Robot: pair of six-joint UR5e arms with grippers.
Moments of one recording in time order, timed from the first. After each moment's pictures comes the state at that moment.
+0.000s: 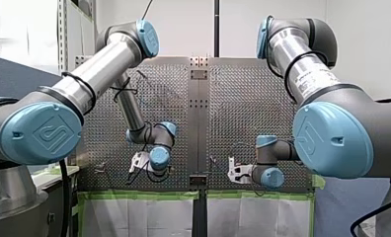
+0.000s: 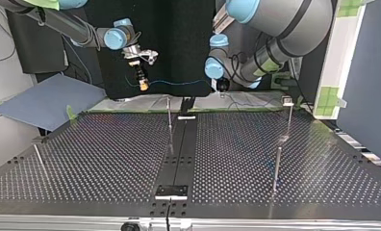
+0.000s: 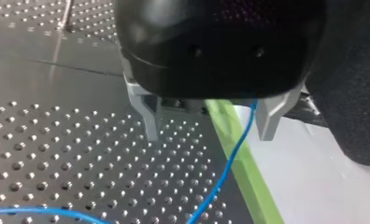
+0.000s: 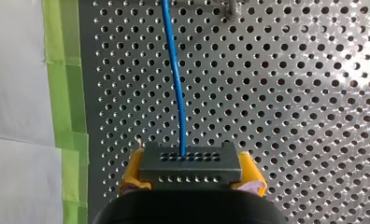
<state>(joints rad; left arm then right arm) -0.41 -2.41 -1.75 -2.63 -2.06 -1.49 1.95 -0.70 1.91 -1.06 1.33 1.55</state>
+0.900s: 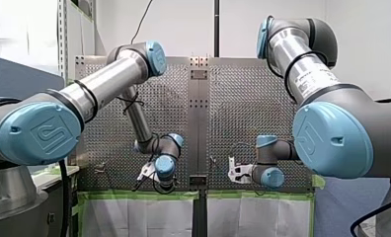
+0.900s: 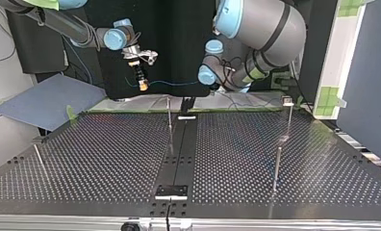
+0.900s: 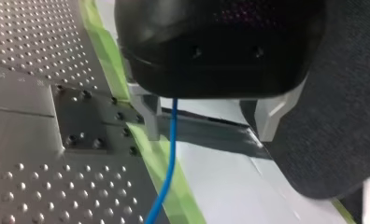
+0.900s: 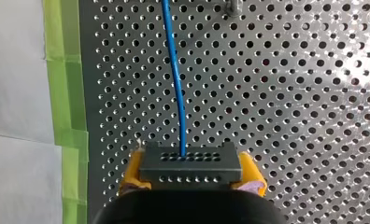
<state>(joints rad) -0.43 -2.57 -1.57 -2.78 -1.95 -1.41 1.94 -0.70 1.91 -1.05 1.33 1.55</state>
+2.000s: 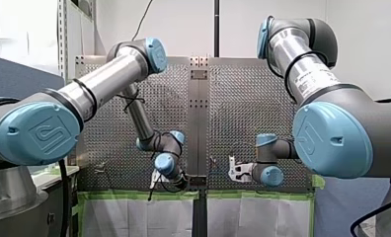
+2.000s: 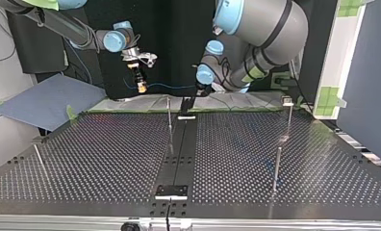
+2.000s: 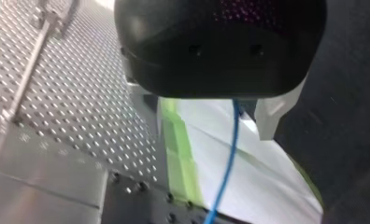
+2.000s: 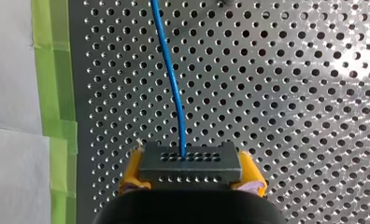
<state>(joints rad) -0.44 -2.53 -1.59 -2.73 -1.66 -1.70 1.94 -0.70 1.88 -1.04 1.35 1.53</state>
